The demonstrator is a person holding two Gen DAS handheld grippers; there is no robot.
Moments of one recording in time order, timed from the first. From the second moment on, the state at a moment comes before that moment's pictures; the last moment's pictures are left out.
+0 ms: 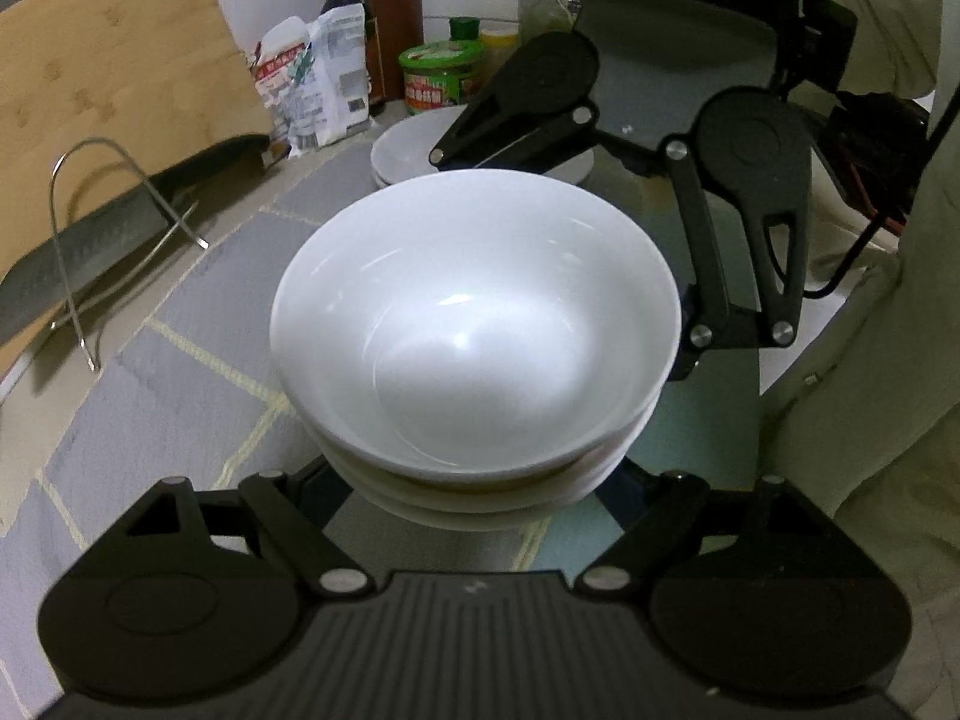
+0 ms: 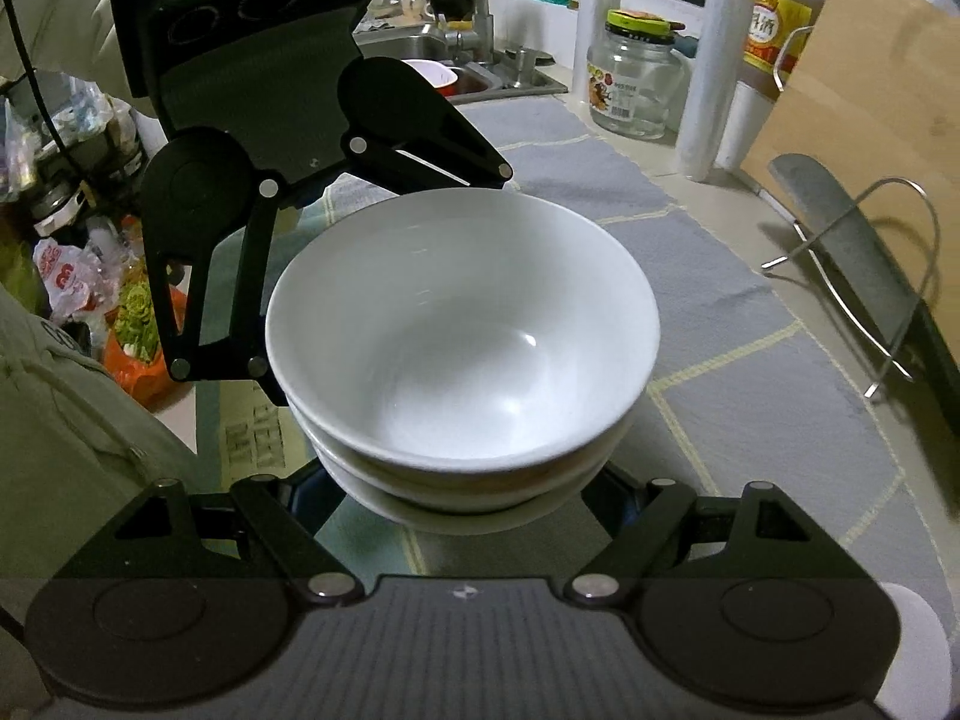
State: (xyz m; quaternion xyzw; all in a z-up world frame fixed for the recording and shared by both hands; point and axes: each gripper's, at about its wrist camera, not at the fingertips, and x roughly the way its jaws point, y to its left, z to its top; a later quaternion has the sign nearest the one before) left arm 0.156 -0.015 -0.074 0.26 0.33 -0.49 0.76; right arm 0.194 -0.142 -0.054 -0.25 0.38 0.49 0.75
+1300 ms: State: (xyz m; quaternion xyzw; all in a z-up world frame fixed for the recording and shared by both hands) left arm 0.234 -0.208 -0.081 0.32 0.25 -0.58 0.70; right arm 0.229 -0.334 -0.041 -0.24 0.39 0.35 0.82
